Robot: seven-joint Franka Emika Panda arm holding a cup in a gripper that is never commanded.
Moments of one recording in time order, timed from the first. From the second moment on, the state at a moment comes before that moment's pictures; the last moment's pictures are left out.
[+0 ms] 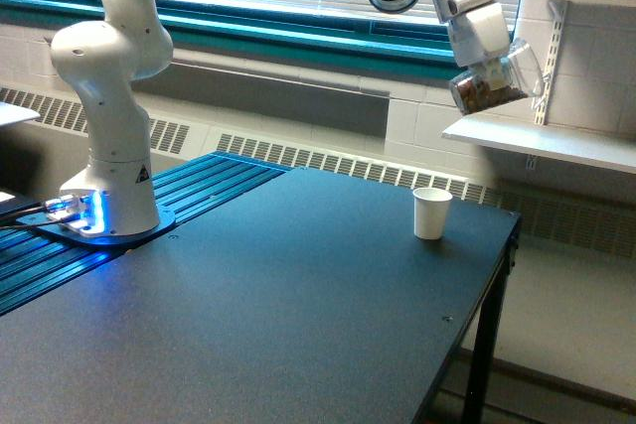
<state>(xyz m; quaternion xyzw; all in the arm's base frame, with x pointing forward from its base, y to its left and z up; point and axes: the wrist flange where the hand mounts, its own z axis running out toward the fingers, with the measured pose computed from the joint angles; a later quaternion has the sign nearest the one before) 0.594 0.143 0.448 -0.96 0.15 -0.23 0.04</state>
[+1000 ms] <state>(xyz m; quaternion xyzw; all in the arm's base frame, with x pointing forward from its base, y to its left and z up) 0.525 0.199 0.419 -0.96 0.15 -0.22 0.04</state>
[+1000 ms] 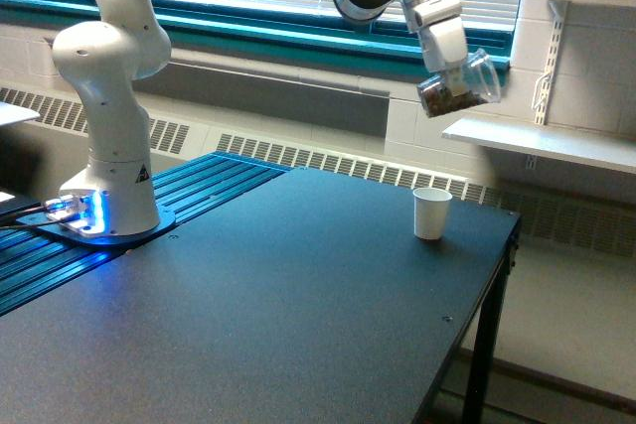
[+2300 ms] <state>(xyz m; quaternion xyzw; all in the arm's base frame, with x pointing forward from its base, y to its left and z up) 0.446 0.245 0.360 -0.97 0.15 -0.17 0.04</state>
